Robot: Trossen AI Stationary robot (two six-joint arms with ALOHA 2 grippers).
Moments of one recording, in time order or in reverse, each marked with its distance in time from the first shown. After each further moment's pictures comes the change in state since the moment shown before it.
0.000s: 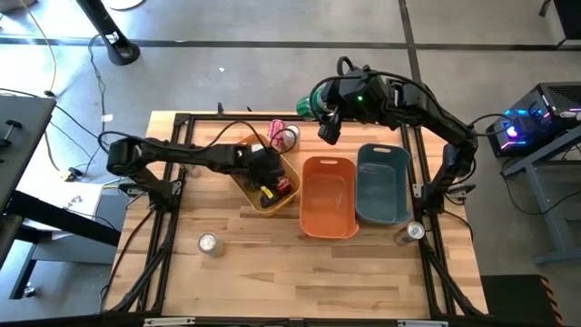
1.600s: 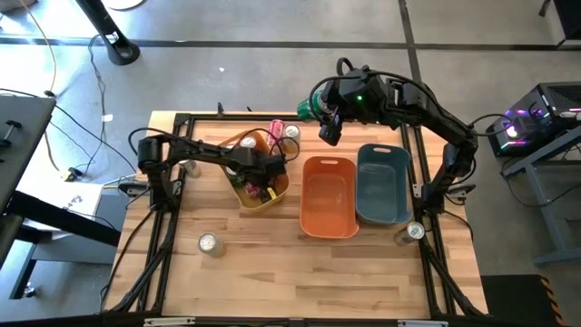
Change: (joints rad) left arm 0.072 0.245 -0.006 -0.153 -0.165 -0.080; right arm -0.001 0.000 0.000 -0.021 -0.027 0.004
